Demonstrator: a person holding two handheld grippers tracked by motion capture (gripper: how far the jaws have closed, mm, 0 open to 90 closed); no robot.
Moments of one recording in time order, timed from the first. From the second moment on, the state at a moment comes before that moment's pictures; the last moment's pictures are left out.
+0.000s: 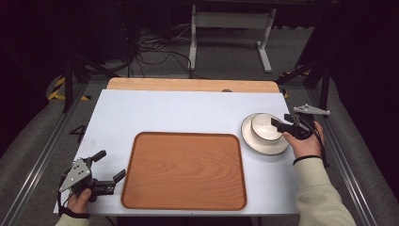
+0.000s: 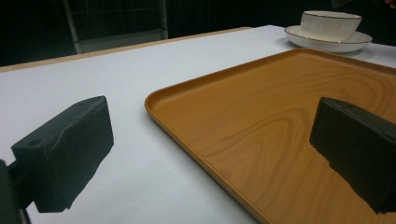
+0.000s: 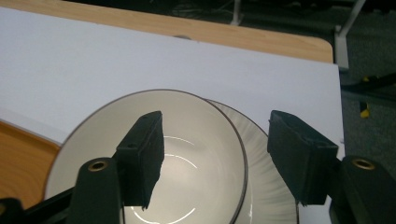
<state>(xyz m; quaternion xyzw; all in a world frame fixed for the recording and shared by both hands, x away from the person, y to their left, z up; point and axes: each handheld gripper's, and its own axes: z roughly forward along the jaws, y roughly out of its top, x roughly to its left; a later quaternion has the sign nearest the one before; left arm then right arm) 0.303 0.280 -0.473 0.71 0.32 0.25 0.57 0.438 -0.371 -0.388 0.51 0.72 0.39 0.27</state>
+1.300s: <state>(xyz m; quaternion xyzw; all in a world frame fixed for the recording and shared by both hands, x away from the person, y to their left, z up) 0.304 0.280 -0.473 0.71 0.33 0.25 0.57 0.453 -0.368 -0.409 0.68 0.65 0.30 0.16</state>
